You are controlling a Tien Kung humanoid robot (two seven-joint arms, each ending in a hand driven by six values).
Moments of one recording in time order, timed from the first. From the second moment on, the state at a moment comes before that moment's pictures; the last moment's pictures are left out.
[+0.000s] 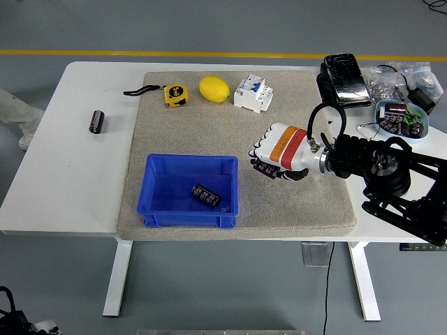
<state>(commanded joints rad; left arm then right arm) -0.27 0.18 -0.44 -0.24 1.25 -0.06 0.22 0.97 -0.39 0.26 1.27 -2.22 -0.09 0.07</state>
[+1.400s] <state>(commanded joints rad) -0.27 0.18 -0.46 -0.24 1.28 -0.07 0.23 1.04 -0.23 0.24 1.28 -2.11 -0.12 0.01</state>
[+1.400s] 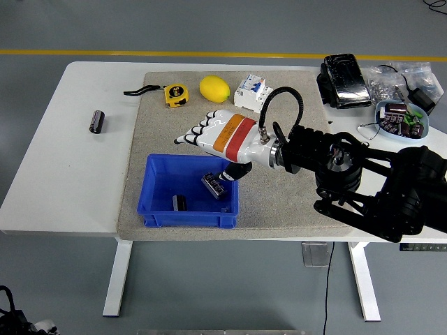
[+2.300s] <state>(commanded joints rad) -0.26 0.18 -0.44 -0.24 1.26 -0.06 0.22 0.72 -0.44 0.44 1.27 -1.31 -0.39 0.34</state>
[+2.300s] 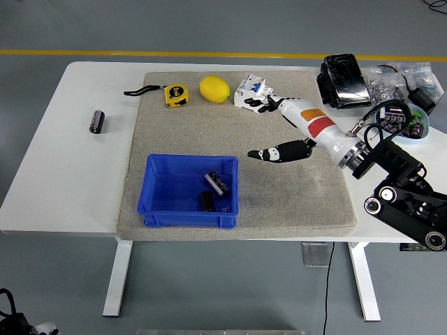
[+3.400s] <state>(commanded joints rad) -0.25 0.17 -0.48 -0.23 1.34 -0.06 0.23 0.18 -0.24 0.90 1.41 -0.72 -0.42 0.43</state>
